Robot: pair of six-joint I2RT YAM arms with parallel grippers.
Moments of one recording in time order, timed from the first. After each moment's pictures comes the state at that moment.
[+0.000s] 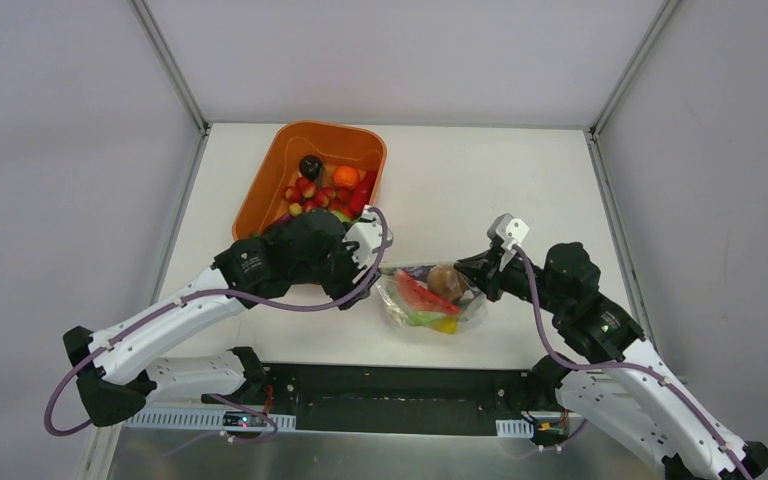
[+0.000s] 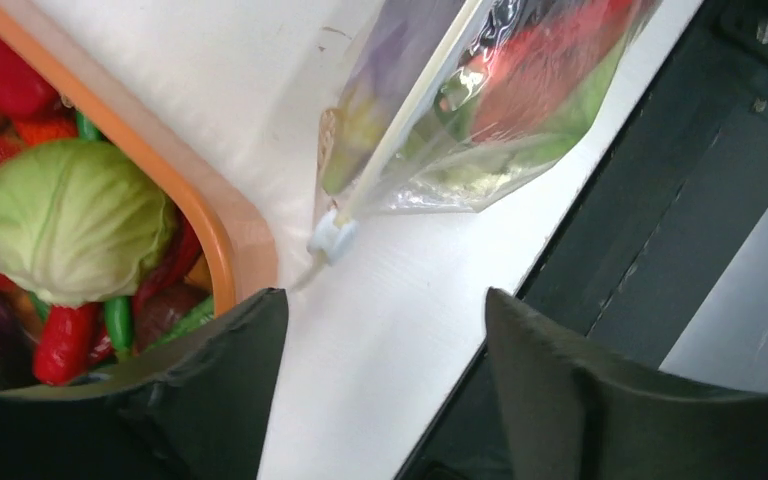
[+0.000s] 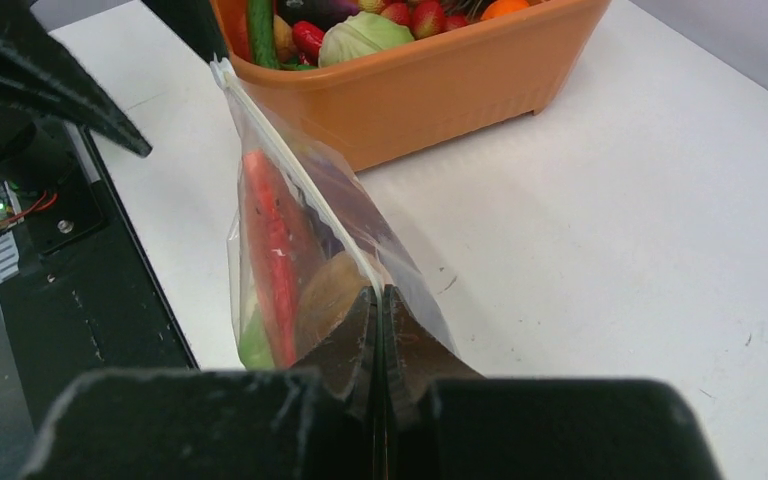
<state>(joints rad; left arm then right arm) -0.95 1.06 1.14 -0.82 0.05 0.07 0.68 0.58 0.72 -0.38 -0.31 -0.07</state>
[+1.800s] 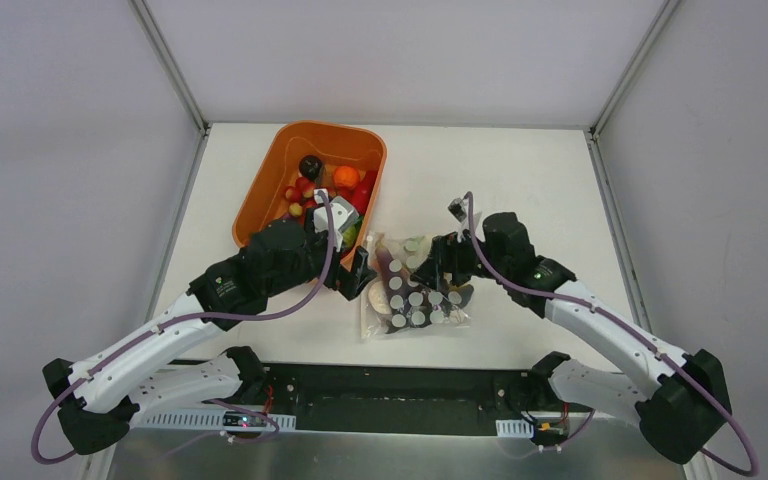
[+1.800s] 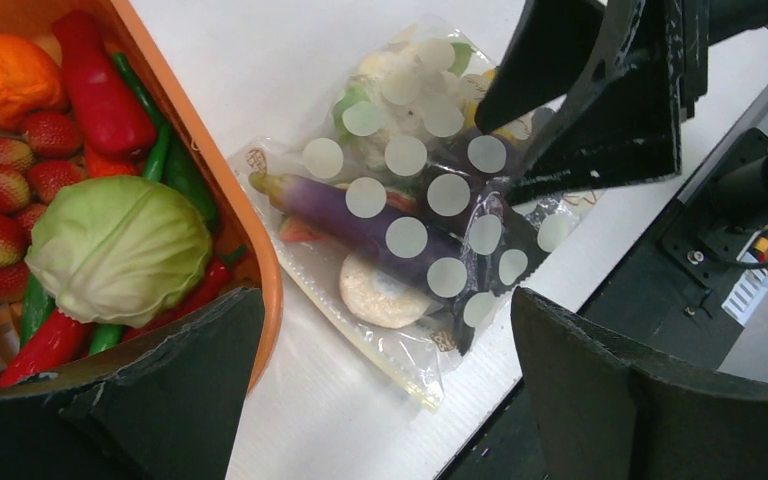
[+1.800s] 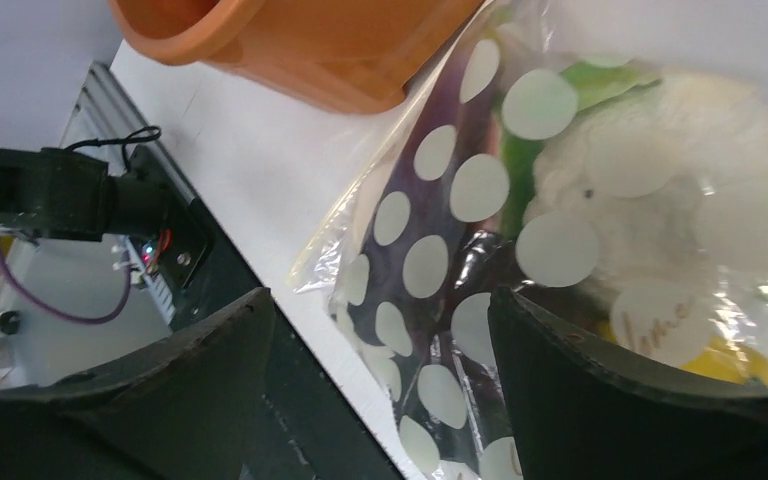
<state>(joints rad) -0.90 0.85 0.93 -0.47 -0.05 -0.16 0.66 1.01 0.71 -0.22 -0.37 0.40</state>
